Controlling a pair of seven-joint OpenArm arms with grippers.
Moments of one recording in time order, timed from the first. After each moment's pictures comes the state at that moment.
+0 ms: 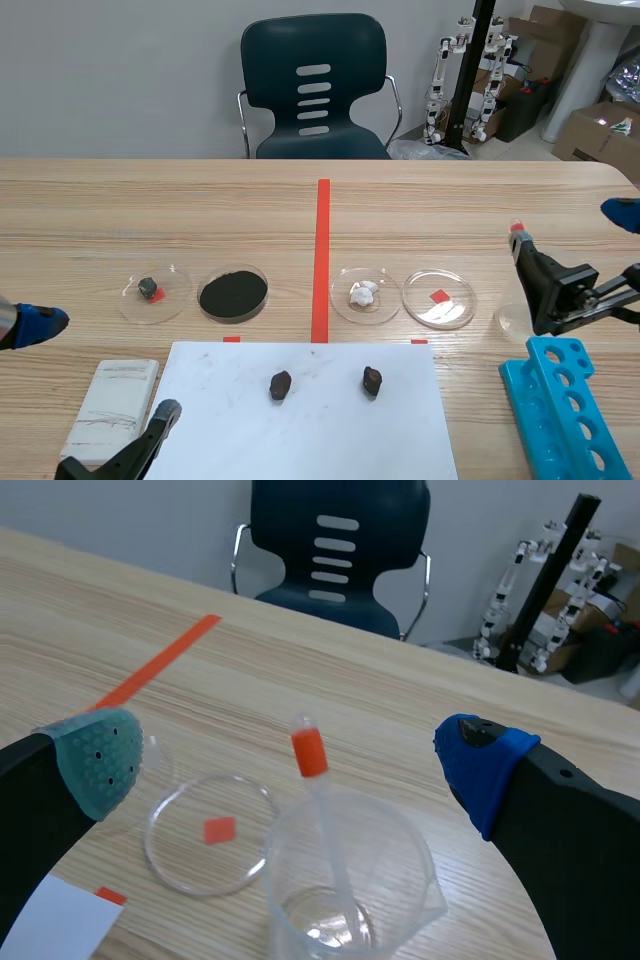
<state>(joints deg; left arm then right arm) 58.6 -26.8 -2.7 126.7 -2.0 -11.2 -0.6 -24.8 27.6 6.5 88.9 12.1 19.3 26.5</state>
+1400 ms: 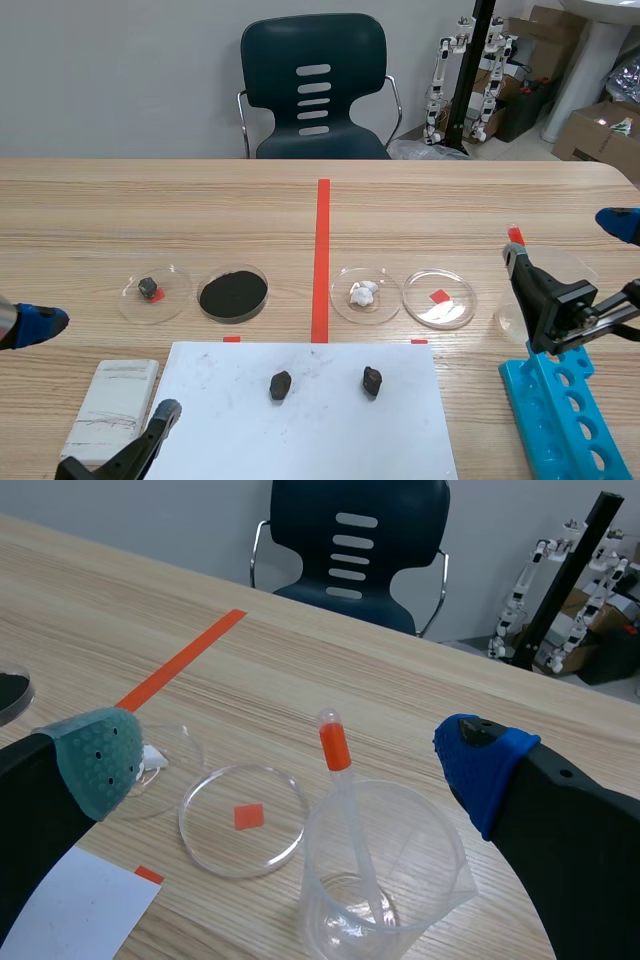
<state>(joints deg) 58.6 -26.8 -2.7 126.7 -2.0 -11.2 -0.6 -28.0 27.6 6.5 91.3 11.7 19.3 26.4</state>
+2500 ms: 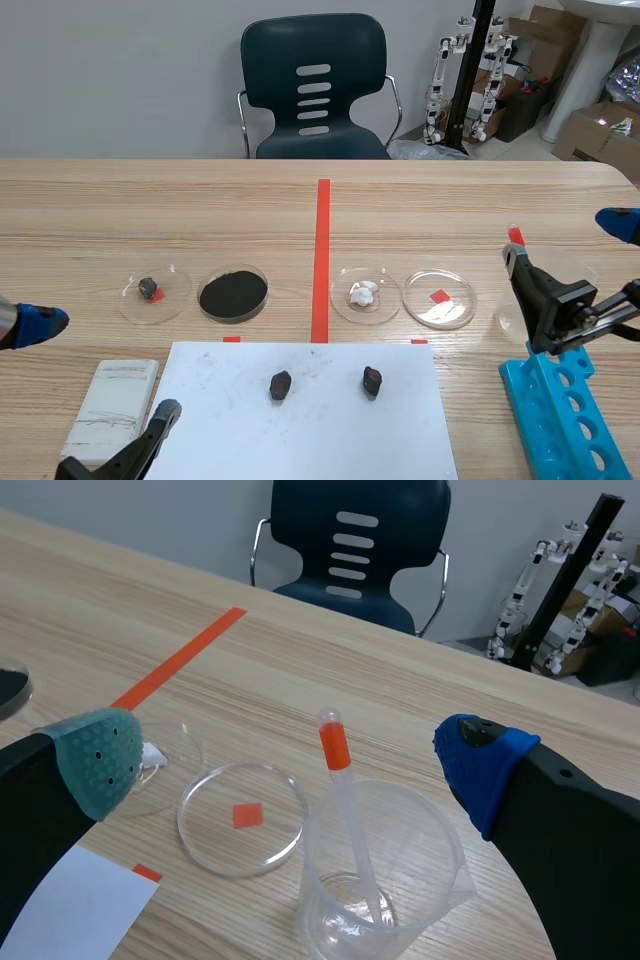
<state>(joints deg) 58.6 -26.8 -2.7 126.7 -2.0 -11.2 -0.6 -28.0 27.6 6.5 91.3 10.6 19.3 26.5</state>
